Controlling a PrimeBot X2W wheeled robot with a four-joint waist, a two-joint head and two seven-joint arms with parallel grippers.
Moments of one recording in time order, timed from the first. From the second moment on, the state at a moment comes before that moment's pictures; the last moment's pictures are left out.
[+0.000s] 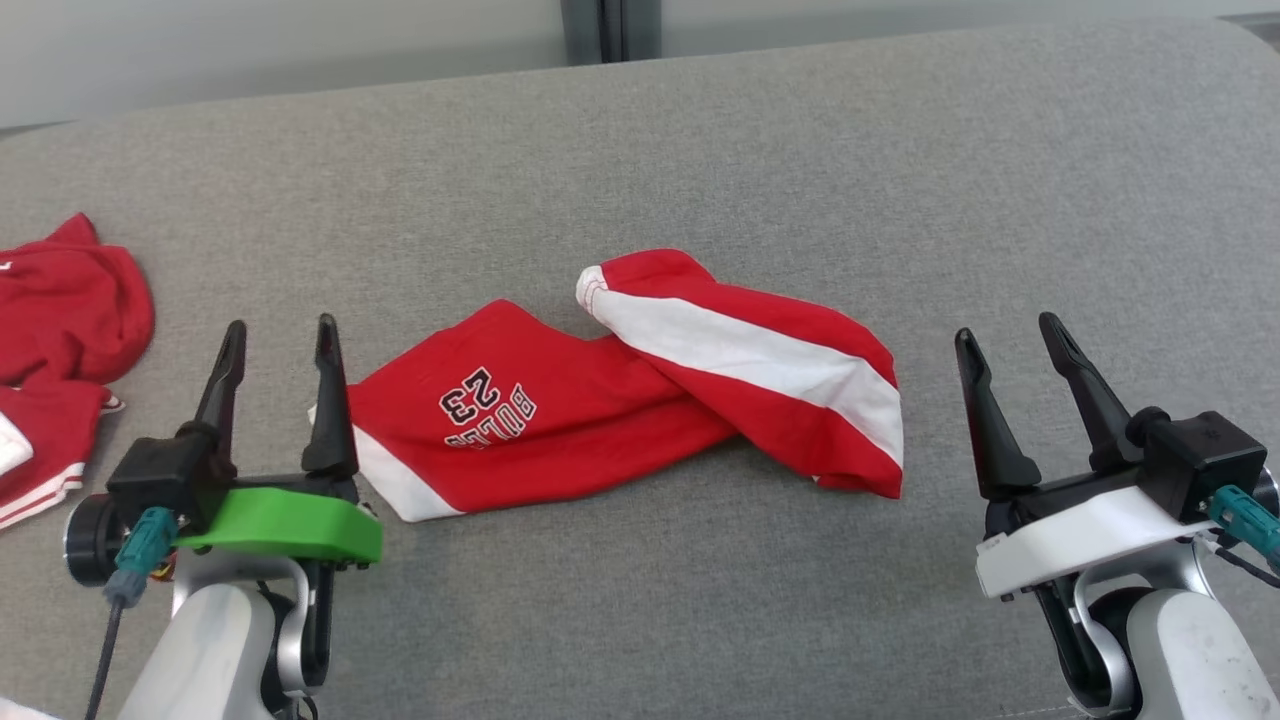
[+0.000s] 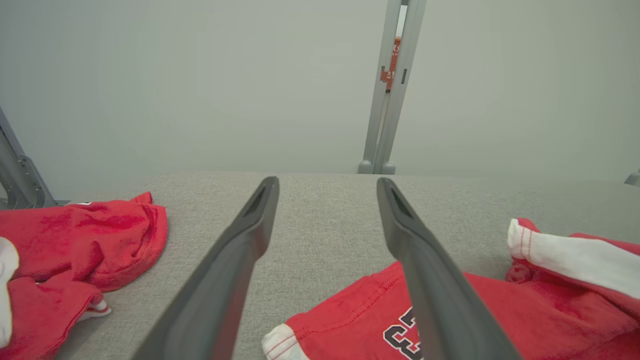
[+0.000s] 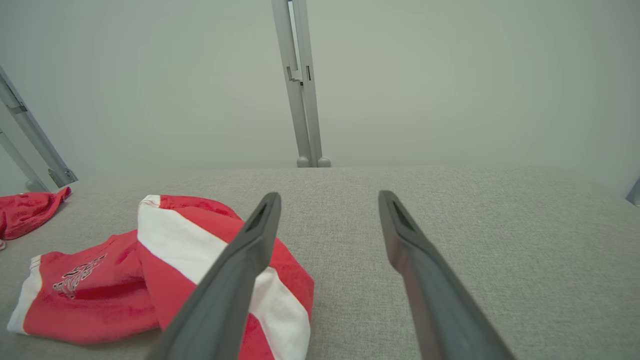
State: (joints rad) left arm -0.27 0.28 -0.30 0.17 -0.48 0.16 -0.26; right arm -0.08 -0.11 0.05 -0.11 0.19 0.13 -0.05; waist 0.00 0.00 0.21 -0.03
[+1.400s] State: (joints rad) left arm -0.09 0.33 -0.33 0.07 -0.46 0.20 -0.22; right arm 0.05 -0.10 0.04 -0.13 0.20 0.13 0.00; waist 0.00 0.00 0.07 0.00
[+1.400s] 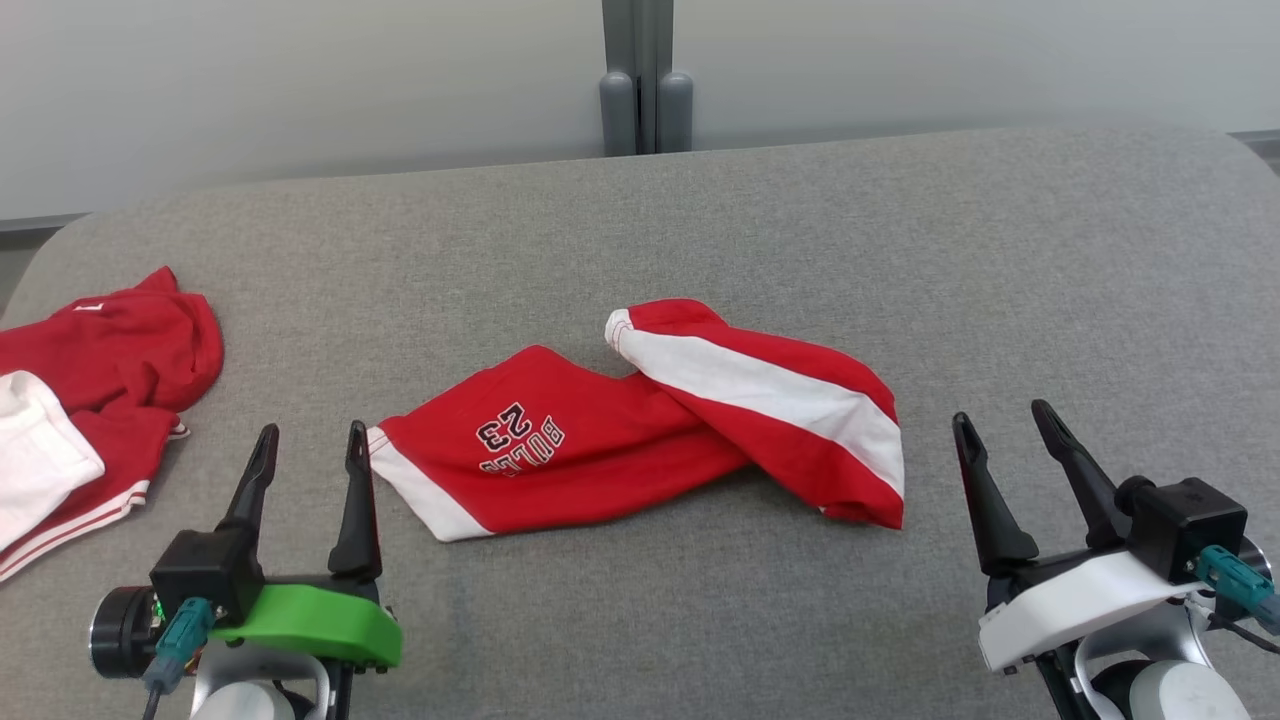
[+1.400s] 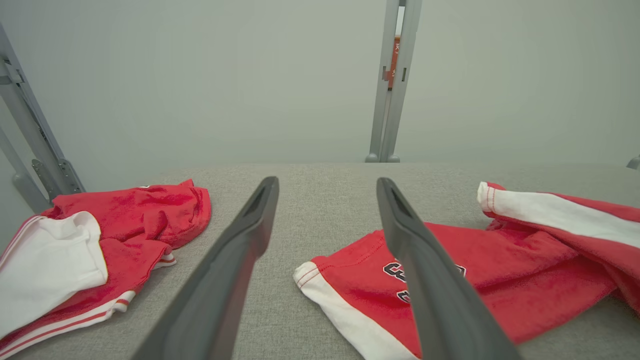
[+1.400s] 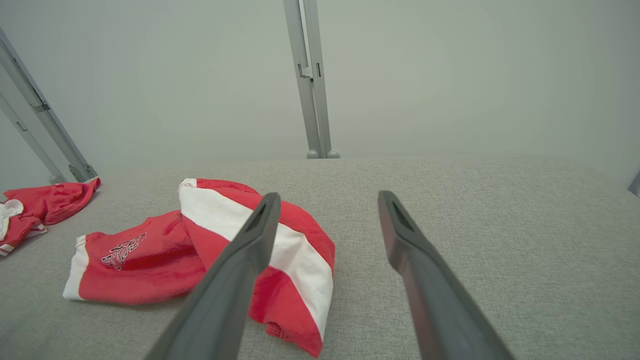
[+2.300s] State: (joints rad) left arm -0.64 0.15 -0.57 0.48 -0.50 -0.01 0.18; right arm -0.06 -0.08 0.06 -0.09 0.21 0.13 -0.06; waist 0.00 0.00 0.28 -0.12
